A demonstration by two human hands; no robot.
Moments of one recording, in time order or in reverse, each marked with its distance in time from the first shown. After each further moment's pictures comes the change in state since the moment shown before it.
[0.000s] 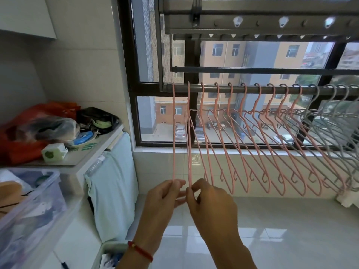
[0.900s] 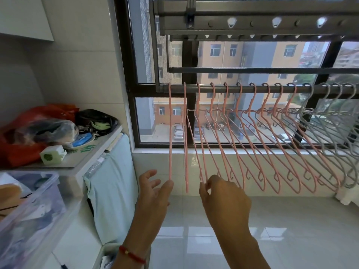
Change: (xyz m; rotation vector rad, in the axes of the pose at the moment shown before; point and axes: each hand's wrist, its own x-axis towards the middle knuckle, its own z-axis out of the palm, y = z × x) left_hand -0.005 0.007 -0.013 0.130 0.127 0.041; right_hand 0.013 0.020 -0.013 -0.226 0.027 0.137
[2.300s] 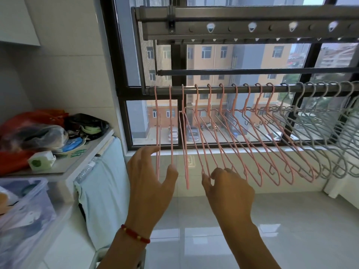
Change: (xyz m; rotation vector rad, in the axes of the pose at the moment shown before) left_hand -0.002 0.041 0.024 0.412 0.199 0.531; right_hand 0.008 0.035 -0.010 -0.043 0.190 0.066
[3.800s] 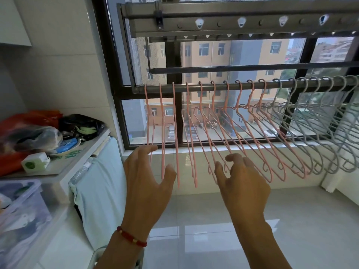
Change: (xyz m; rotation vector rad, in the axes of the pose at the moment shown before) left_hand -0.007 0.016 0.009 -0.002 -0.033 0.020; right_hand 0.012 0.038 -0.013 0.209 0.203 0.103
